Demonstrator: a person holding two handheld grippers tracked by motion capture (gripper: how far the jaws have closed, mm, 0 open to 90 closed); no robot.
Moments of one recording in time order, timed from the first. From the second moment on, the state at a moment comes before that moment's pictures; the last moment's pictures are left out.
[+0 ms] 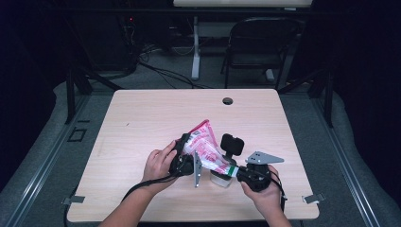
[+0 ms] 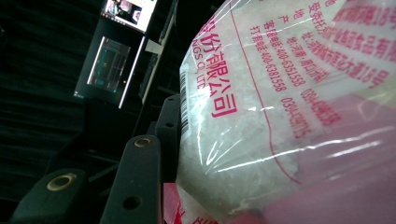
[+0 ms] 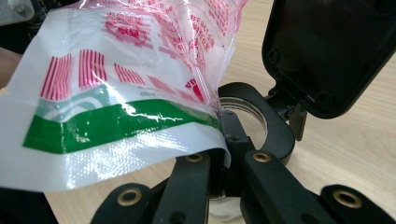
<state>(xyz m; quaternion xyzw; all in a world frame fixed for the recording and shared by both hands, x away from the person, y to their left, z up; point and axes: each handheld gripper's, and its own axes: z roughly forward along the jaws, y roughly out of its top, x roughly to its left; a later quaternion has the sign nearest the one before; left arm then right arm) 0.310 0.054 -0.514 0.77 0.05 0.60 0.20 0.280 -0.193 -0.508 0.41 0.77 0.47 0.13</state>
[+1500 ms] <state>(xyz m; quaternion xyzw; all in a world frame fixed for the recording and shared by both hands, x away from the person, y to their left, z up) 0.302 0.051 -0.508 0.76 0.02 0.63 0.18 0.280 -0.190 -0.513 0.42 0.77 0.47 0.12</state>
